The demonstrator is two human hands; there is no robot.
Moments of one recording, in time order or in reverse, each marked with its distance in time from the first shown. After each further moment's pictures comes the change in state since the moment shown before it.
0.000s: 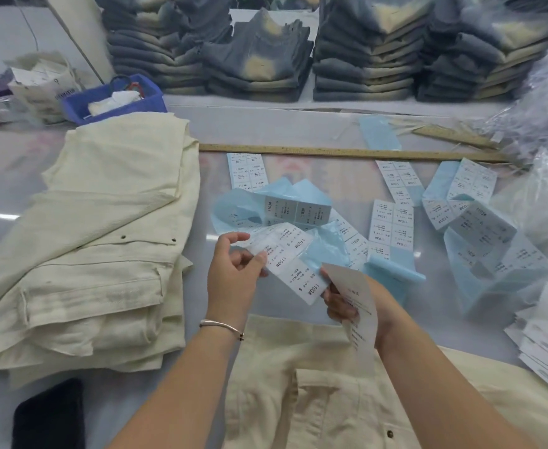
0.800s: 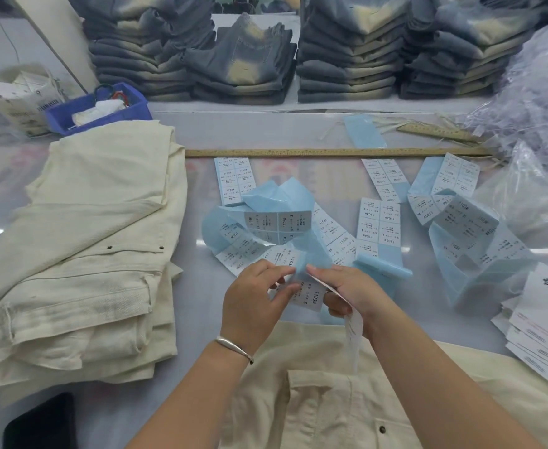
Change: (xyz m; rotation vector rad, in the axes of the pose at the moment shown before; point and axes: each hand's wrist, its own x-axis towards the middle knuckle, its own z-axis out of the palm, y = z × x) left_hand -0.026 -0.007 0.021 0.503 -0.221 0.544; right_hand 0.001 -0.008 -0.004 -0.304 0.114 -0.056
